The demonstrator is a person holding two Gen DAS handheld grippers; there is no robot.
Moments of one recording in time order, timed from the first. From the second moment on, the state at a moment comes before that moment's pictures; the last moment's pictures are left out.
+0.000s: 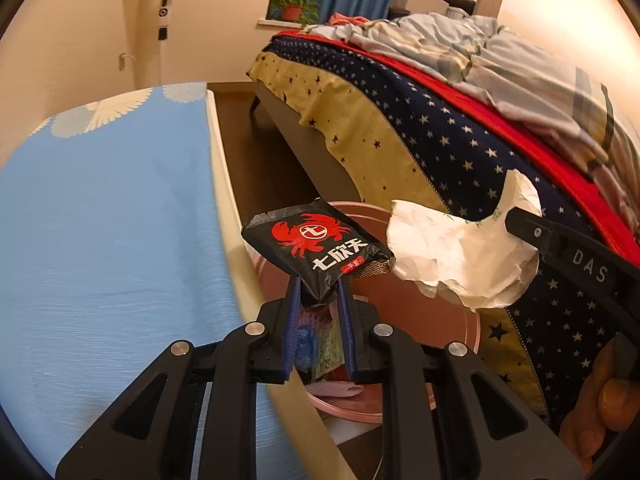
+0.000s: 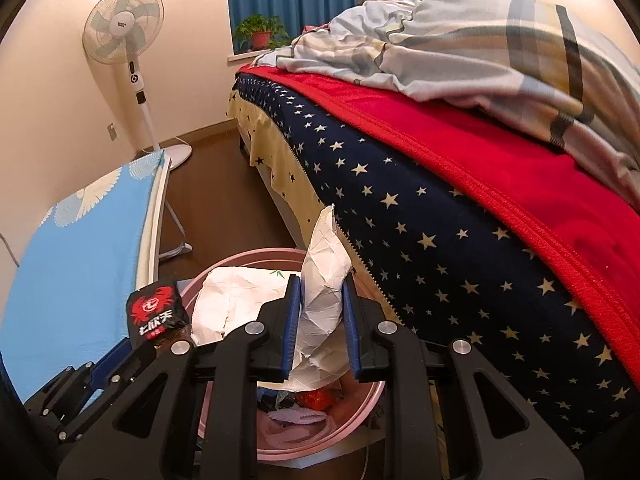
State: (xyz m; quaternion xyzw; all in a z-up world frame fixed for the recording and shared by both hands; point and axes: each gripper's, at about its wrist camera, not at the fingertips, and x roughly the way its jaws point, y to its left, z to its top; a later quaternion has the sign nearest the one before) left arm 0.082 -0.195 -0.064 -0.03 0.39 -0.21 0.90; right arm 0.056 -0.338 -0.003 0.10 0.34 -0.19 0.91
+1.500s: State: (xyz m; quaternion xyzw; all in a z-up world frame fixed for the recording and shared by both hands) left arm 0.060 -0.152 -0.012 -0.06 0.34 -0.21 0.92; right arm 0.038 -0.330 0.039 0.11 0.31 -0.18 0.93
